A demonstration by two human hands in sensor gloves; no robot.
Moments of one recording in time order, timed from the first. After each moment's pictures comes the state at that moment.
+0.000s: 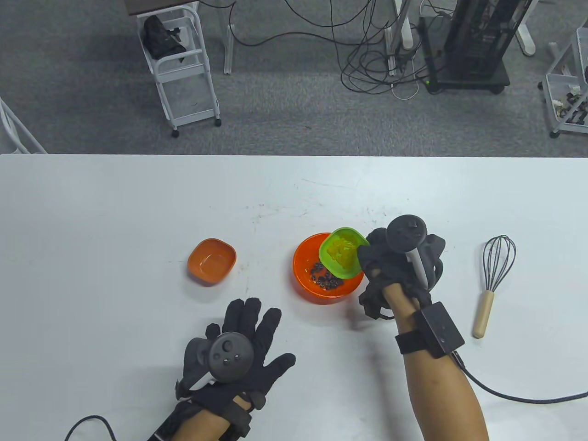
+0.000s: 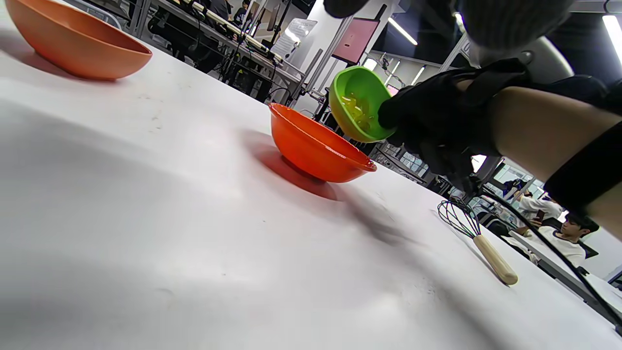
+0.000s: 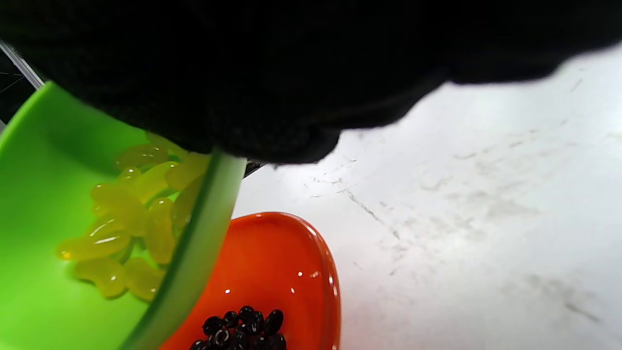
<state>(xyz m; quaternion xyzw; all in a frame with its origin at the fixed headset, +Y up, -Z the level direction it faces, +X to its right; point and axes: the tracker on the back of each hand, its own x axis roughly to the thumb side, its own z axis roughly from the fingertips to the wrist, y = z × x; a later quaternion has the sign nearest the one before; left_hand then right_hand) -0.146 -0.697 -0.150 -0.12 -0.16 0.24 0.95 0.170 -0.701 -0.335 -0.15 0.00 0.95 0.29</state>
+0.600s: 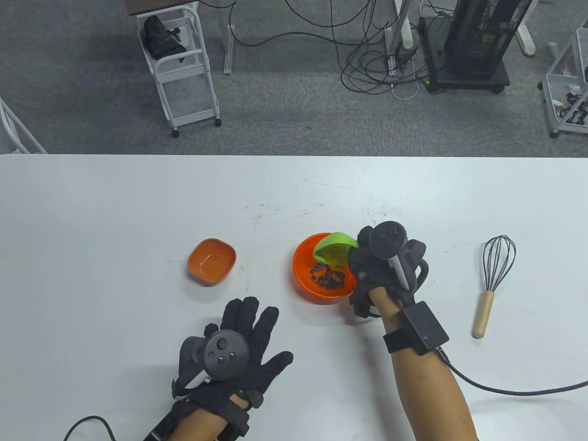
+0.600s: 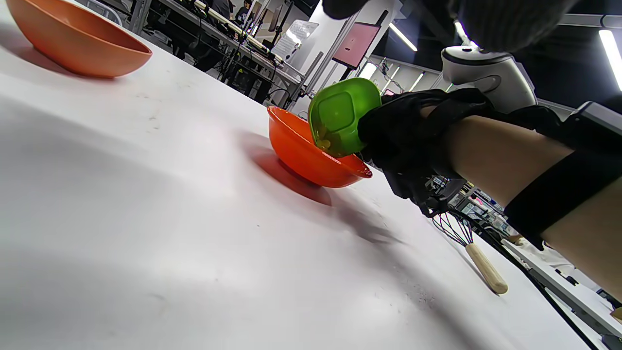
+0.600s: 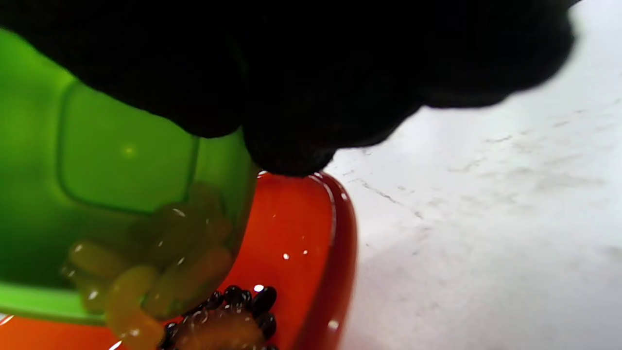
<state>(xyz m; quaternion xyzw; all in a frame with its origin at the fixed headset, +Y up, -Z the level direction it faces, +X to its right) -0.149 -0.697 -0.151 -0.12 -0.16 0.26 0.95 0.154 -0.719 -0.336 -0.12 -0.05 0.96 0.25</state>
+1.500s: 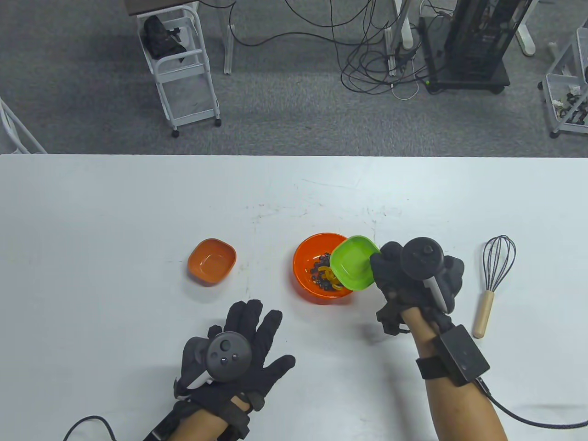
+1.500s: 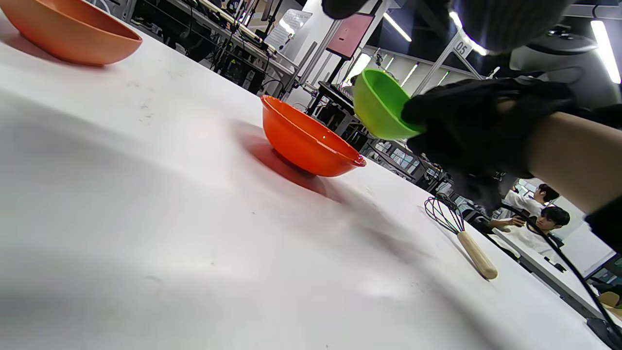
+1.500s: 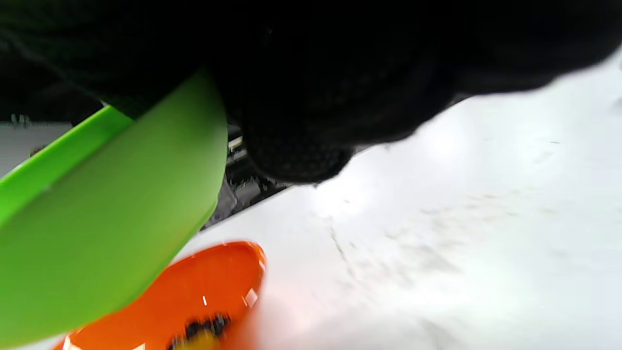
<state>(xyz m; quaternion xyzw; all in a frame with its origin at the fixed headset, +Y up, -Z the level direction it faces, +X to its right) -0.146 -0.700 -0.150 -0.13 -0.17 0.26 0.94 0.202 -0.686 -0.282 -0.07 -0.03 0.97 0.25</state>
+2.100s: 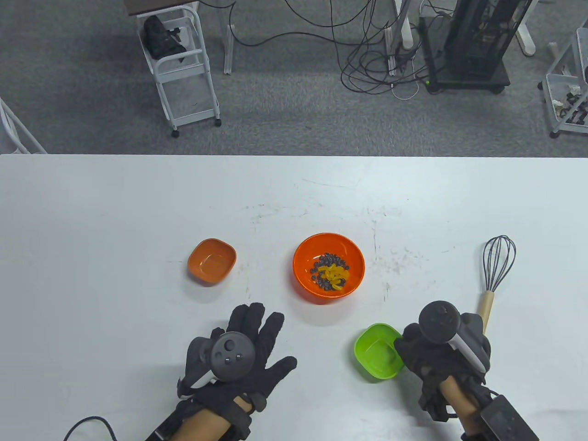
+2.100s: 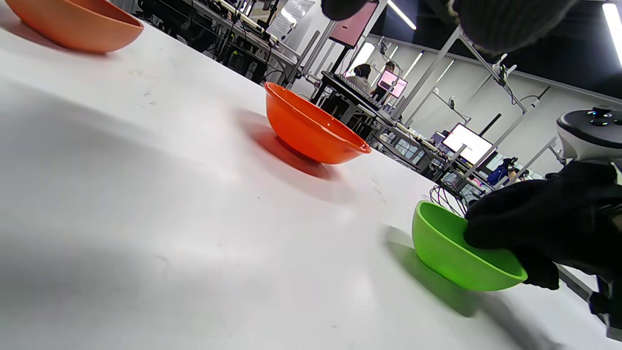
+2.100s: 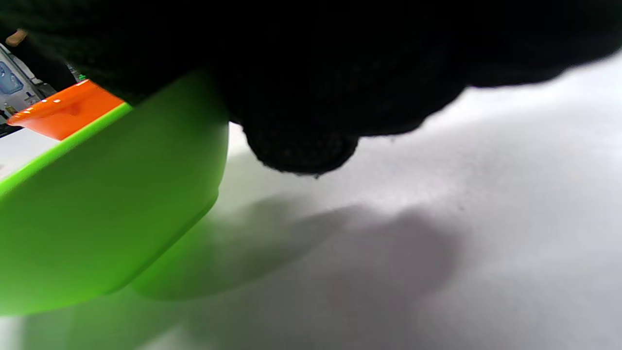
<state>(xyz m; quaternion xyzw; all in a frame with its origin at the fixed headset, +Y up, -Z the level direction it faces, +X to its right) -0.141 -0.705 -0.149 -0.15 -0.17 0.25 0.94 0.237 -0.745 -0.195 -0.04 0.16 0.97 0.18</state>
